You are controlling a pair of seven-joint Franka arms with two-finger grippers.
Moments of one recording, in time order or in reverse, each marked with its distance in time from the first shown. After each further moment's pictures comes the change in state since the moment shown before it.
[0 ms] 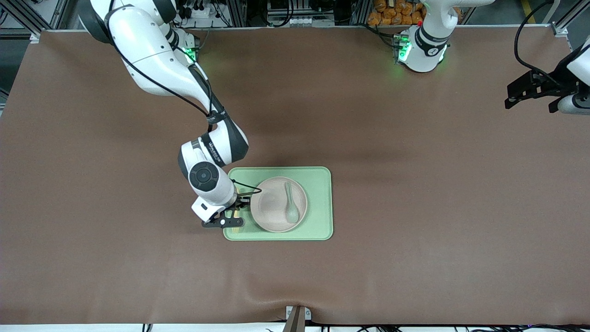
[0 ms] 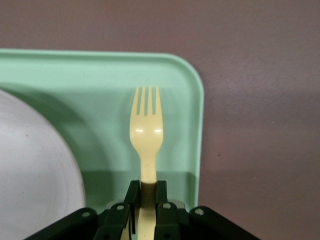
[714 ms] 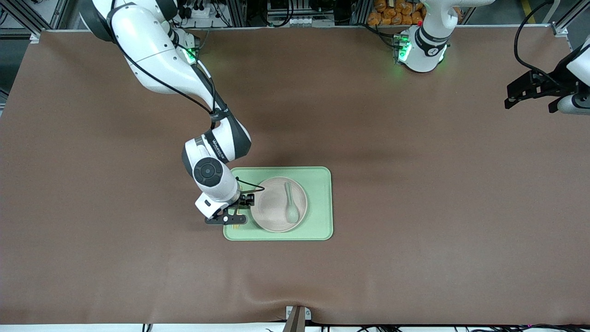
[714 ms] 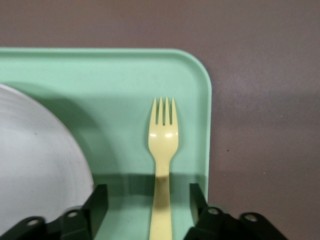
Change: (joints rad) left arm -0.001 0.000 0.000 0.000 0.000 0.000 0.000; right arm 0.008 -0.018 -0.004 -0.010 0.000 0.018 0.029
